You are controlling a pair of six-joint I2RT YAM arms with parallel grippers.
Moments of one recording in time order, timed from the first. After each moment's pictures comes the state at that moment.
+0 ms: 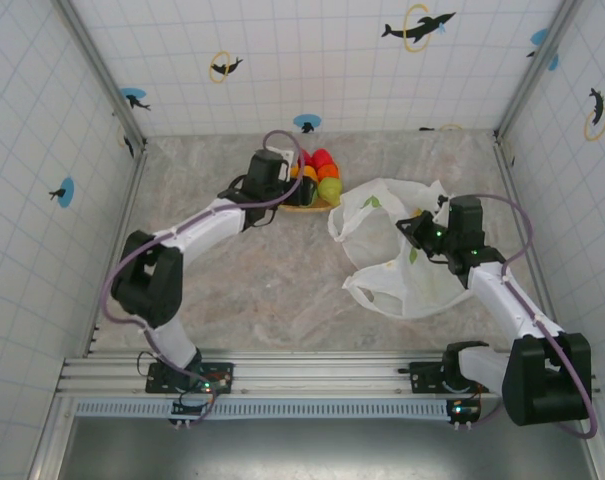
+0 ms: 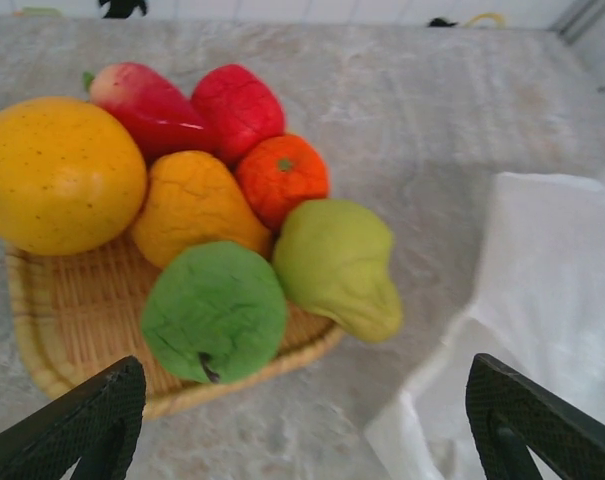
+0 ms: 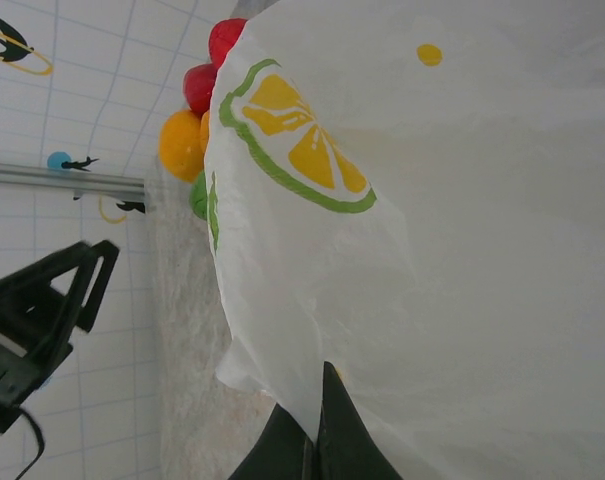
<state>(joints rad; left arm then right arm) -0.55 1.77 1.27 -0.13 0.09 -0.31 0.13 1.13 0.62 -0.11 -0.51 0.89</state>
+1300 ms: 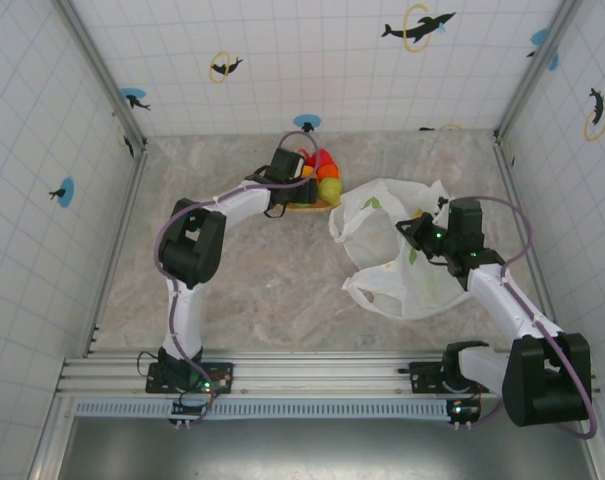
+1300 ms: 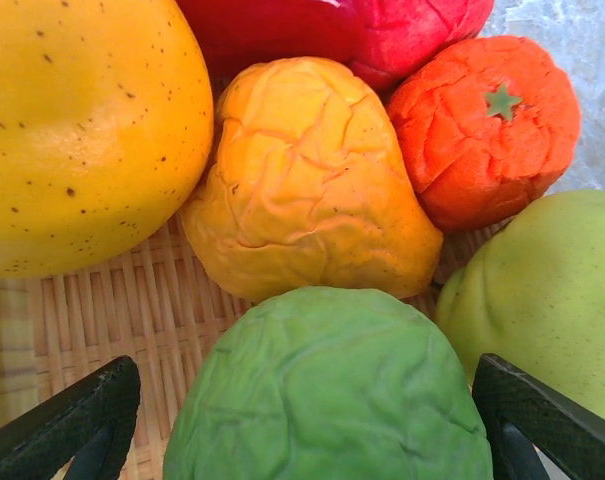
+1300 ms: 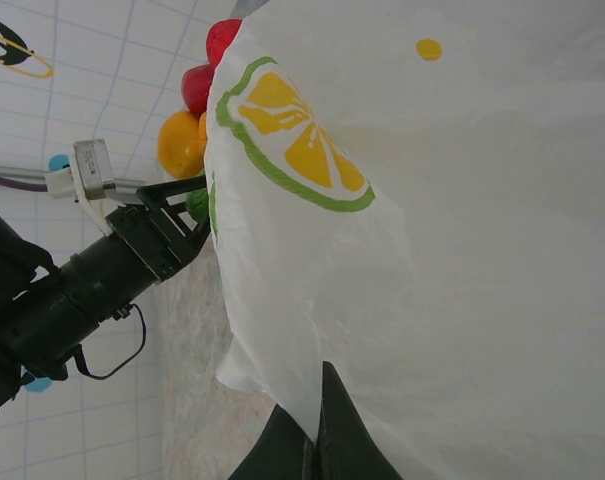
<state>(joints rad) -0.52 2.15 1.56 -0.26 0.03 -0.31 0.13 1.12 0.60 -0.09 -0.50 0.90</state>
